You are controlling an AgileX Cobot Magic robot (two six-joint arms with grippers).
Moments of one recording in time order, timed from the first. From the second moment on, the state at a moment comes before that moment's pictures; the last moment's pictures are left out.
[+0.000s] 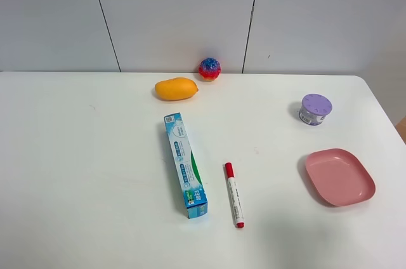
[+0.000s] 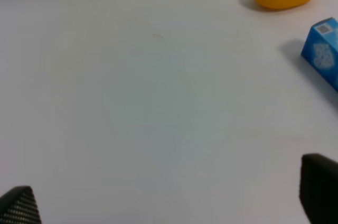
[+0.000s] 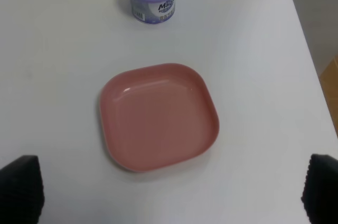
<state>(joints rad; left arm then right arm) -0.06 -0.01 -0.51 0.01 1.06 0.00 -0.06 0.08 -0.50 -0.01 1.06 -0.05</state>
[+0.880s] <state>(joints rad) -0.06 0.22 -0.56 0.01 1.04 -0.04 -0.06 0.08 -0.50 -0.01 1.06 -0.05</state>
